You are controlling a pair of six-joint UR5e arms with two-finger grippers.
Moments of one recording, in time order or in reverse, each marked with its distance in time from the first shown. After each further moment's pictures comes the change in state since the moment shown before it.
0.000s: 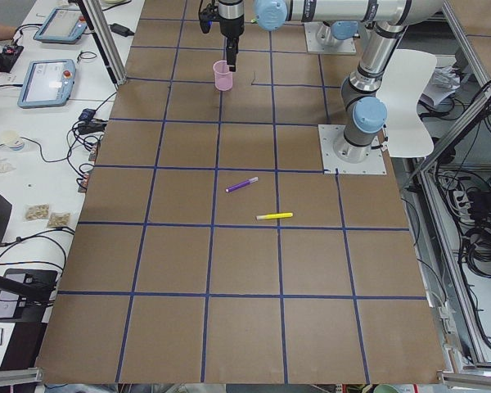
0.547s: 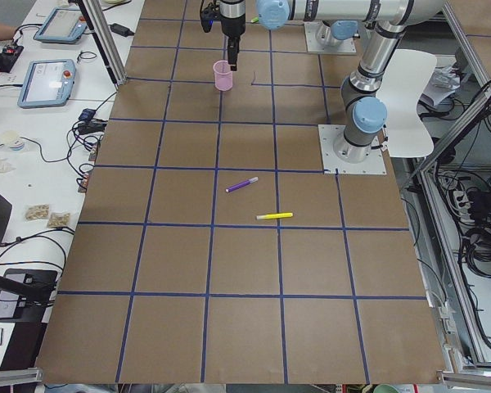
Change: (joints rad) left arm 0.001 0.009 -0.004 -0.003 0.003 0.001; right arm -0.005 -0.001 0.004 -0.001 -0.004 -0.002
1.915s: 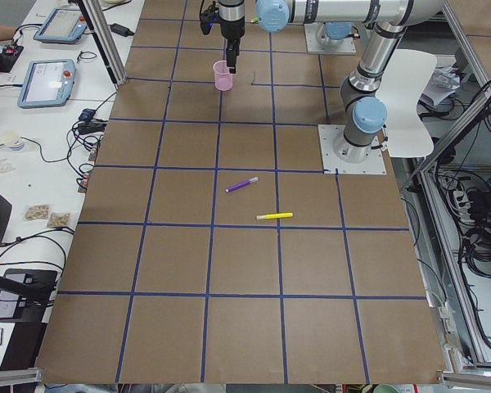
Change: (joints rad) left arm 0.015 -0.002 -0.009 0.009 0.000 0.047; right arm -0.232 0.030 0.059 -0.017 0.000 -0.379
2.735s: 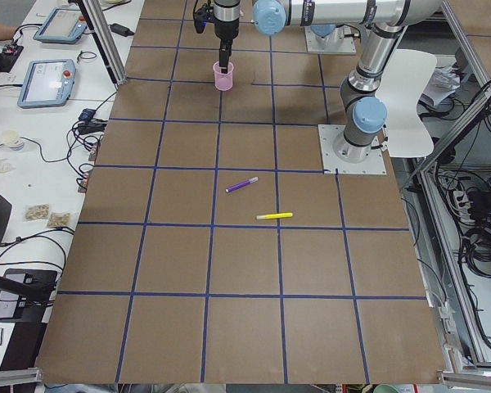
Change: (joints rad) left arm 0.006 -0.017 0.000 0.092 -0.005 0.002; right arm -0.387 0.155 0.078 -0.108 0.016 -0.892
